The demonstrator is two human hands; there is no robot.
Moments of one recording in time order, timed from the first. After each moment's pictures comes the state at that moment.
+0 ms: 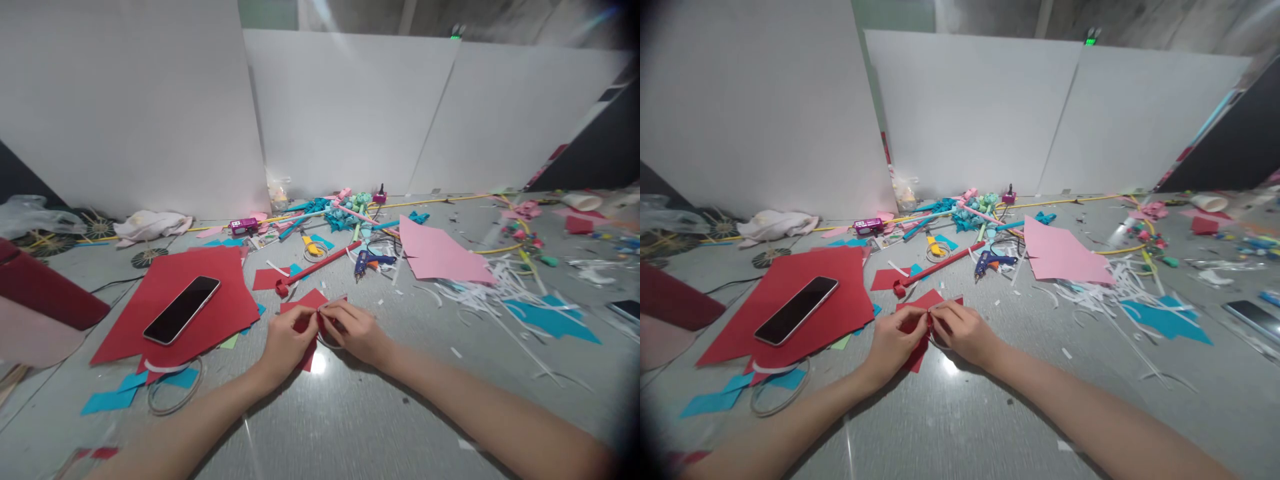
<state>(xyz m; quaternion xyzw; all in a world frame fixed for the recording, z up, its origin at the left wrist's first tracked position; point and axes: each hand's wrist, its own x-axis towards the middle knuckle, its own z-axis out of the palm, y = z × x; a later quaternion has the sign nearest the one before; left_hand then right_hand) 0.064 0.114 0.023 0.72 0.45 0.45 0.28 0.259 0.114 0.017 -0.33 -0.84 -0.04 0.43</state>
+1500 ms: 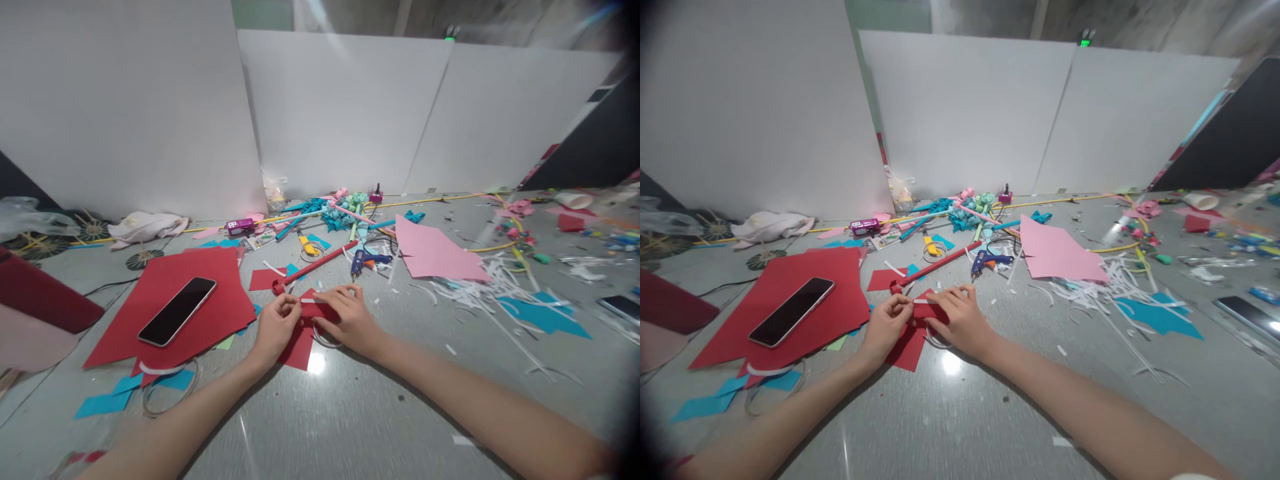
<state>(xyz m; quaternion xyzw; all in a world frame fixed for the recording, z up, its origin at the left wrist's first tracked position) 0.058 0.139 0.021 0.58 0.48 0.47 0.47 0.264 0.121 0.024 -0.41 -0.84 0.00 0.36</state>
